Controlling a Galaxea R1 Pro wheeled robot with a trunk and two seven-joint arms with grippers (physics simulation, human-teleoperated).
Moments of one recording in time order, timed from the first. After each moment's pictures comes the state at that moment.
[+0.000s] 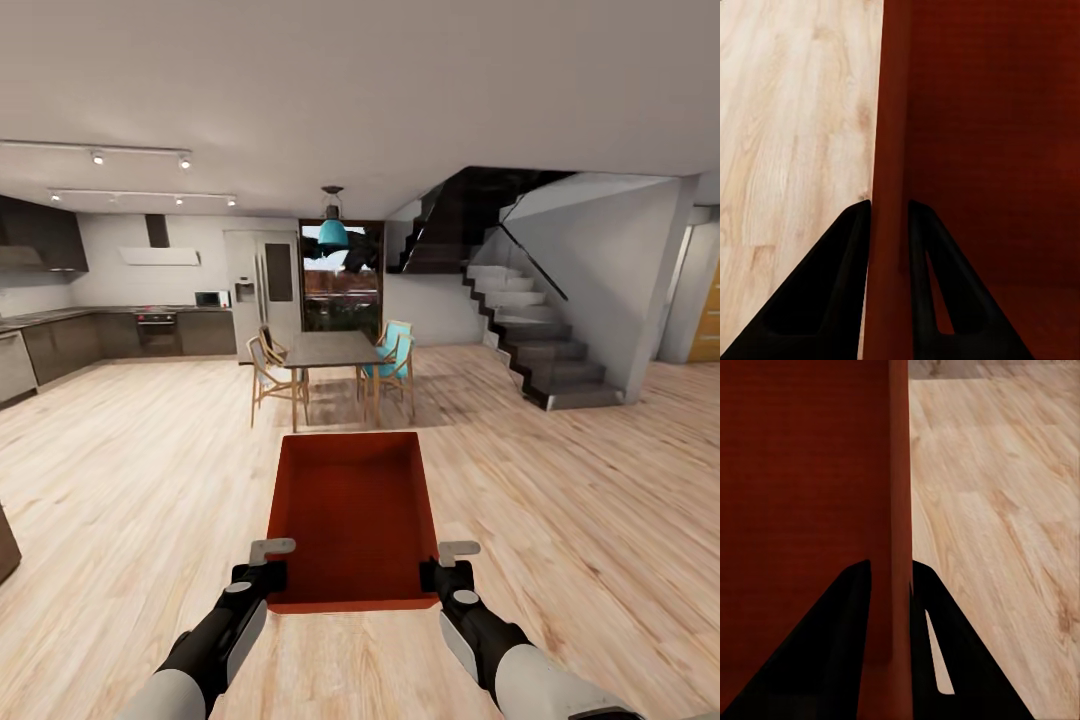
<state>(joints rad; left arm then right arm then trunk) -0.55 -0.09 -0.06 -0.57 0.08 0.17 0.20 -0.67 0.13 0.09 -0.24 0.00 -0.12 -0.19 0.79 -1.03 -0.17</state>
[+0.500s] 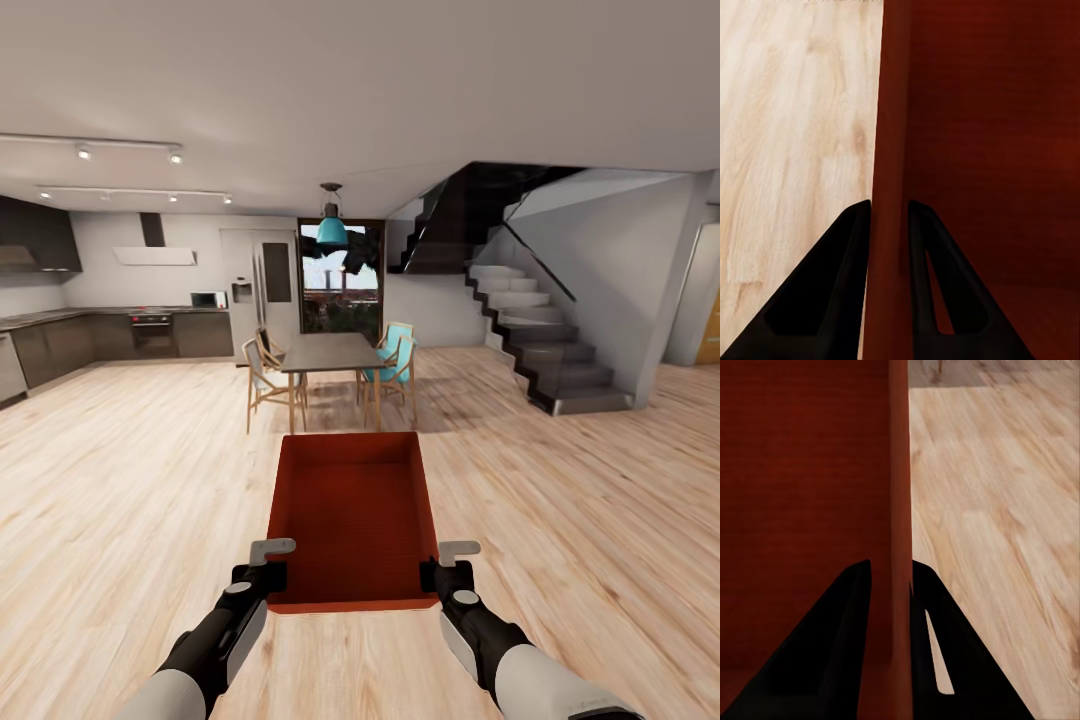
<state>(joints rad) -0.55 -0.09 -0.06 -0.56 0.08 0.17 0.20 -0.67 0.13 0.09 -0.24 0.00 -0.12 -0.19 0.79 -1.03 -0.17</state>
